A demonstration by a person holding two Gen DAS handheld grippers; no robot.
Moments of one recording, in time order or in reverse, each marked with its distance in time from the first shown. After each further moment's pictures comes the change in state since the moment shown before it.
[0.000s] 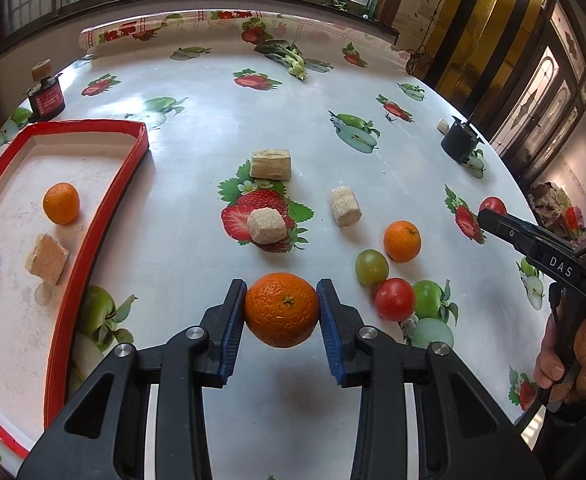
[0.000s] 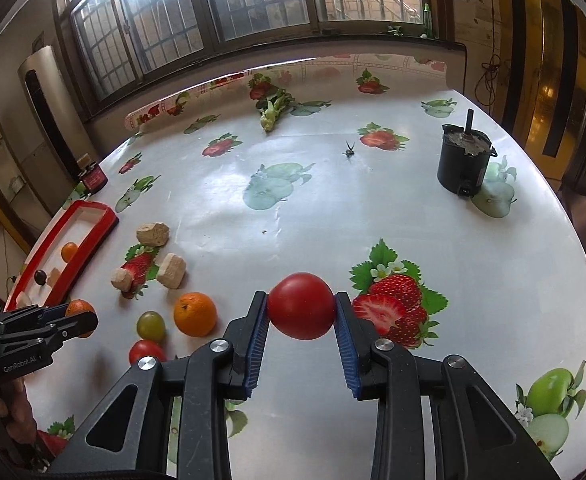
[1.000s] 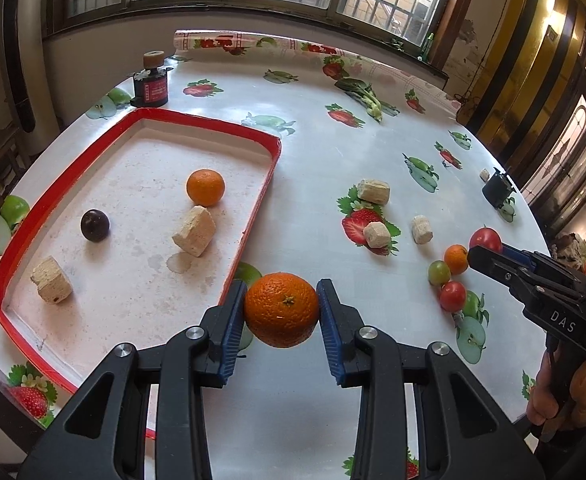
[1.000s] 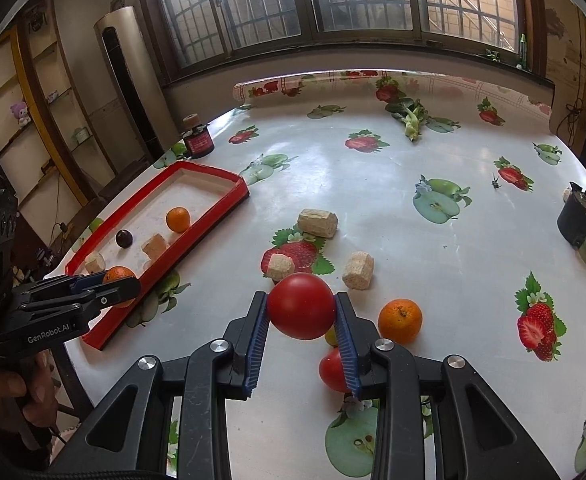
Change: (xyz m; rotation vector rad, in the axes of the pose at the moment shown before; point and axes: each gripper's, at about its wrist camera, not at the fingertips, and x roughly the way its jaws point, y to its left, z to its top) left arm -0.060 0.078 -0.022 -0.143 -0.095 0.110; right arm -0.003 0.137 -0.005 -0.193 0.024 0.196
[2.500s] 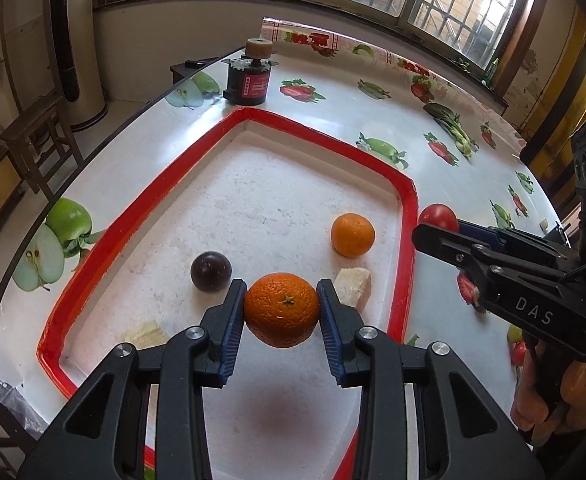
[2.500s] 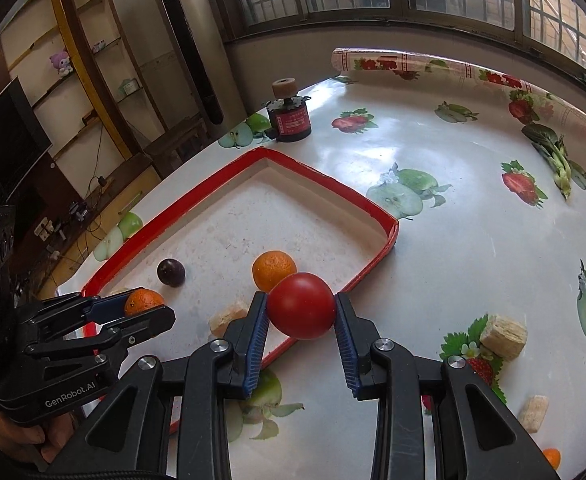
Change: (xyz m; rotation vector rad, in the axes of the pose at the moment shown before) left arm 0.027 0.102 0.044 -0.131 0.022 0.120; right arm 0.133 0.119 0.082 -0.163 0.124 0.163
